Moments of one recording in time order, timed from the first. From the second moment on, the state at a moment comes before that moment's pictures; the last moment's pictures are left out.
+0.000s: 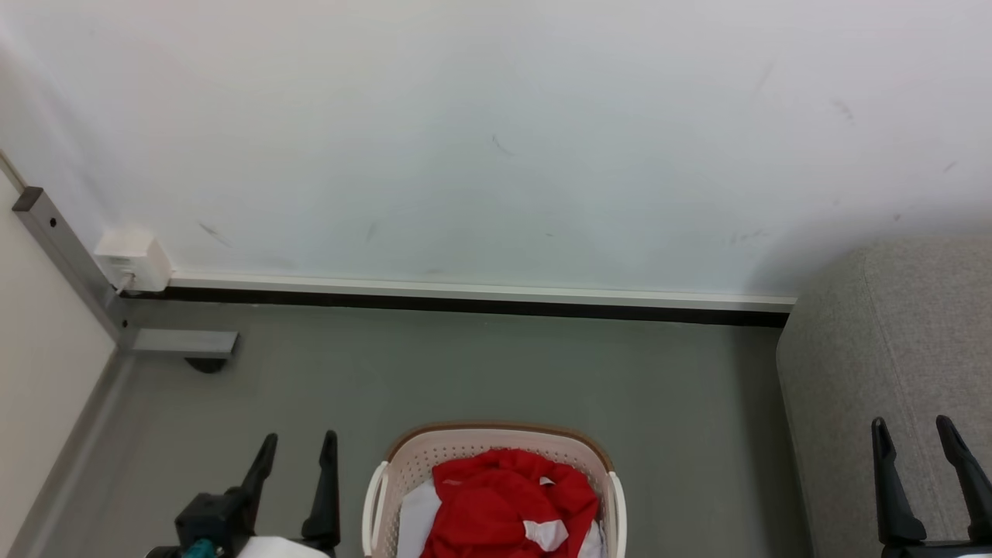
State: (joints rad) left arm -0.07 0.05 -0.04 0.28 -0.15 -0.04 -0.24; right arm 0.00 -0.15 -0.06 0.15 0.25 0.13 -0.24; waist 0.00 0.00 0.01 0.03
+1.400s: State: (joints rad) left arm -0.17 0.05 -0.10 0.39 -0.04 -0.06 -0.26; right arm -0.04 -0.15 -0.05 0.15 0.21 0.13 -0.26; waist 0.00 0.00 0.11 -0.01
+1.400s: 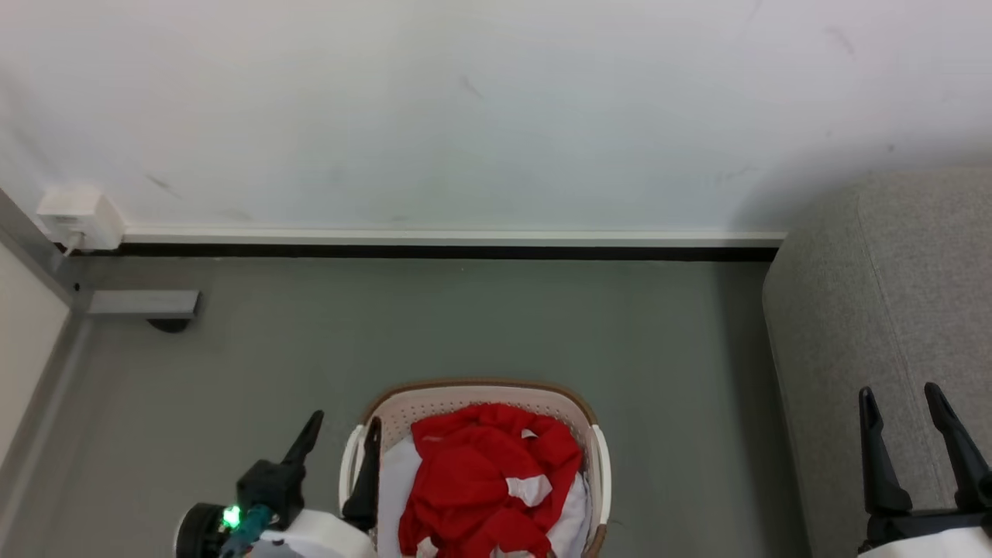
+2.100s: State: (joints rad) left arm -0.66 0.07 -0.21 0.99 0.02 -0.07 -0.11; right arm -0.26 -0.08 0.02 0.10 0.26 0.13 -0.26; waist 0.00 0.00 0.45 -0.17
